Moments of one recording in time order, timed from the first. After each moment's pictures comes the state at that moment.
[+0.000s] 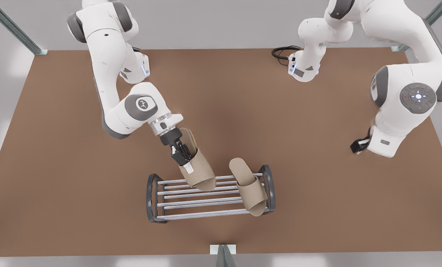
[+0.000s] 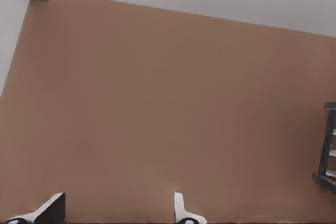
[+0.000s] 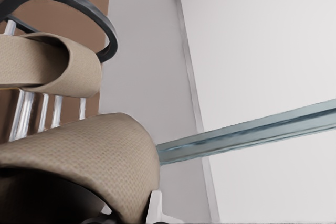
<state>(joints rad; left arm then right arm) -0.07 0.23 -0.03 -1.35 0.19 1.58 -0.37 0.49 0.54 -0.10 -1.30 -2.36 3.36 1.13</state>
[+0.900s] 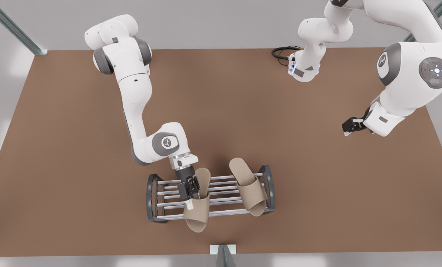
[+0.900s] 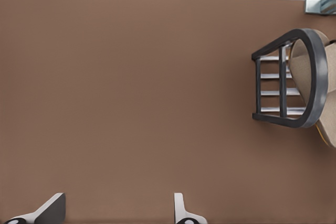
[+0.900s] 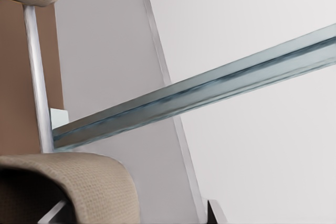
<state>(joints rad) -0.08 0.15 -0.02 -1.40 0.03 1.56 -0.16 0.56 0.91 -0.20 -1.06 -2.18 3.05 1.15</state>
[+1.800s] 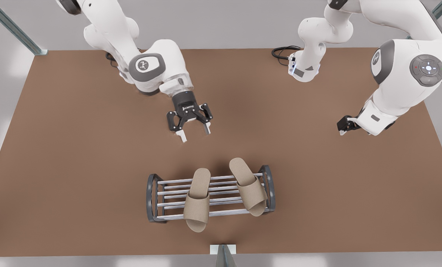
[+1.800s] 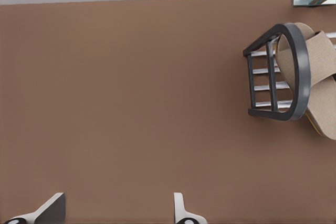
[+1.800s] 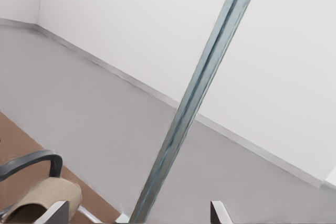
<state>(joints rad) -0.13 0.19 -0.02 -1.30 0.06 1.50 -0.13 0.28 0.14 0.39 -1.70 -1.39 2.78 1.22</state>
